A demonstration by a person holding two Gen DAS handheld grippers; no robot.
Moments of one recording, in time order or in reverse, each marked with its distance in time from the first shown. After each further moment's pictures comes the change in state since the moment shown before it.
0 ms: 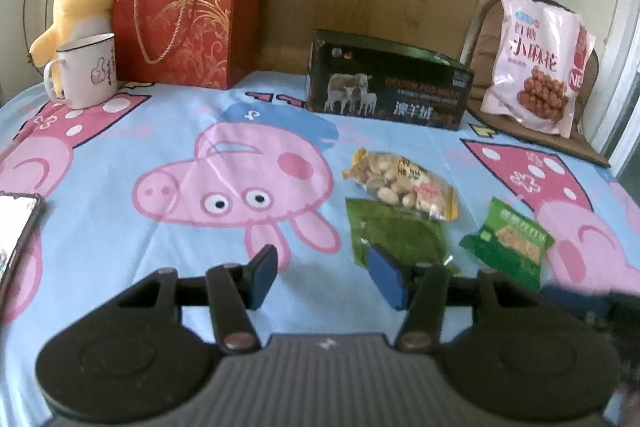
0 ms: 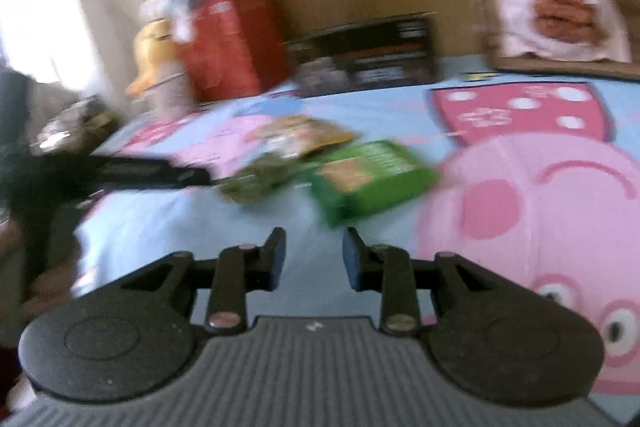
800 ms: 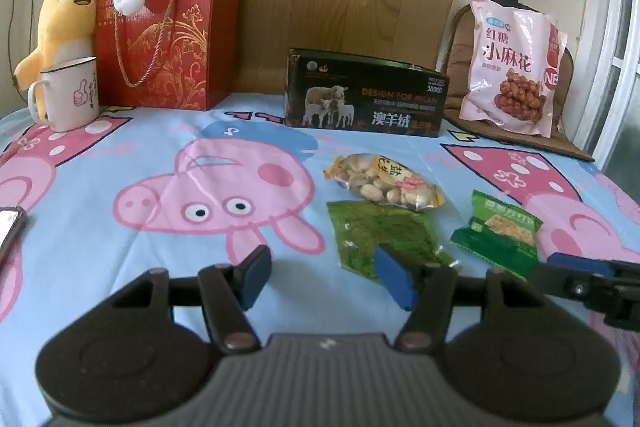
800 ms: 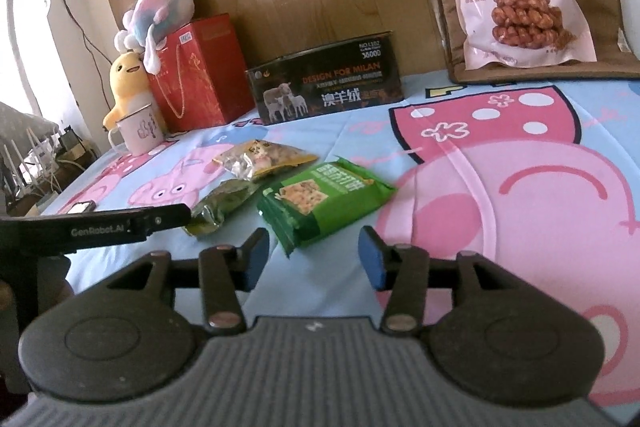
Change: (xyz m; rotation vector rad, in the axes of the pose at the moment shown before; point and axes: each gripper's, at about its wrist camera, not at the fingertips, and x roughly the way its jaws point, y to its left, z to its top) left arm 0.001 -0.001 -0.018 0.062 -0.103 -0.052; right arm -0.002 -0.008 -0.008 0.025 -0.059 0.017
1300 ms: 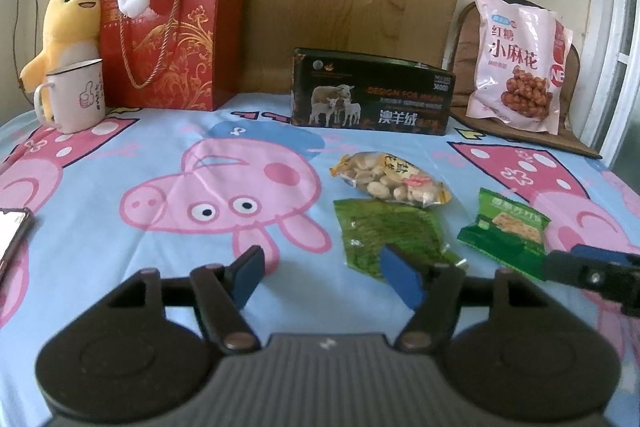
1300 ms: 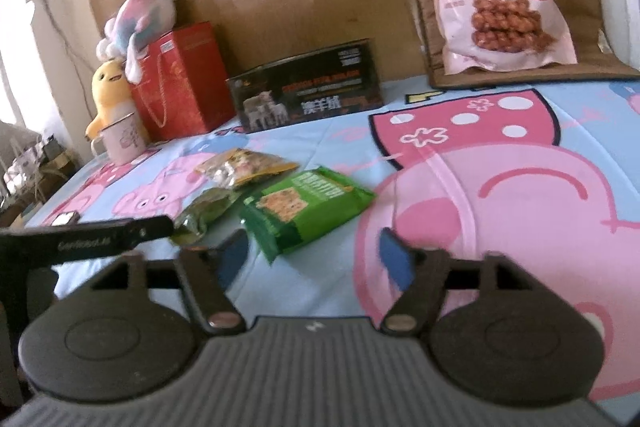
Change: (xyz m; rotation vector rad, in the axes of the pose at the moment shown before) left arm 0.000 -0.001 -0.001 0.003 0.003 0.028; right arm -0.002 -0.004 0.005 0.030 -0.017 -0.054
